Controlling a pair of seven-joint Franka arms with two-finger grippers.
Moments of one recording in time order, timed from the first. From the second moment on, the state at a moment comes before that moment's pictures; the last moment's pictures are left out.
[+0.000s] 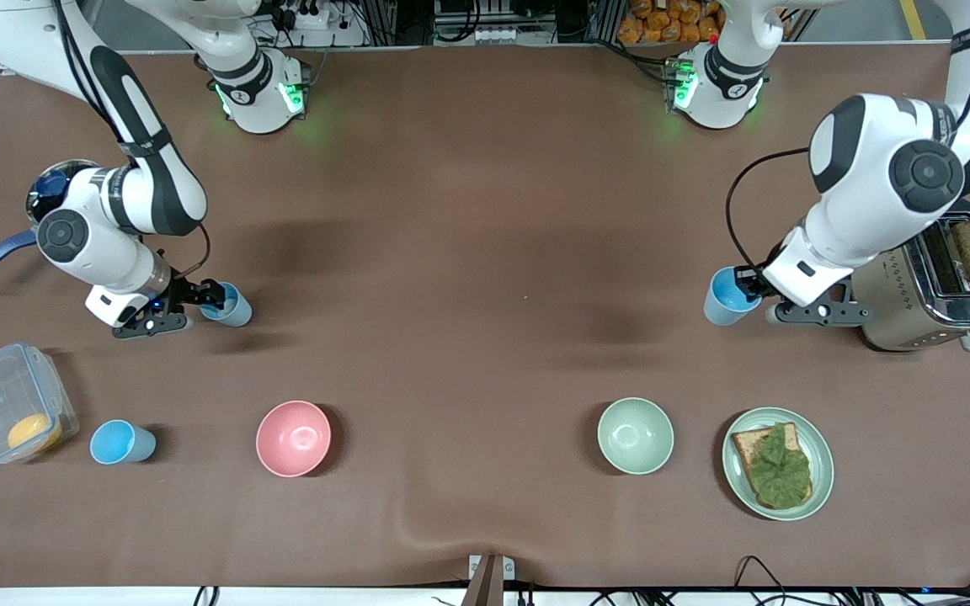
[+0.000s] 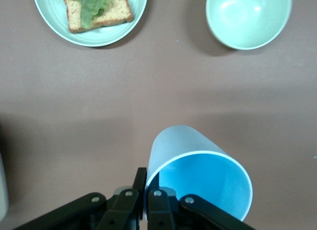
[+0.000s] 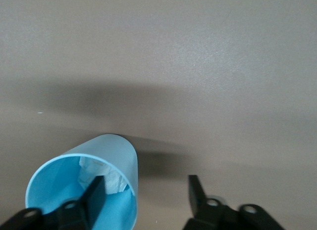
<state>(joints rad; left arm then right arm) -0.06 0.10 -0.15 -1.97 -0.02 2.07 -0.18 -0.12 0.27 0.06 -2.29 -0.05 2.52 -0.20</state>
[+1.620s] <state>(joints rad) -0.17 0.11 -0.21 -1.84 -0.04 1.95 -0.52 0.55 0.35 0.09 -1.97 0.14 2.37 0.55</state>
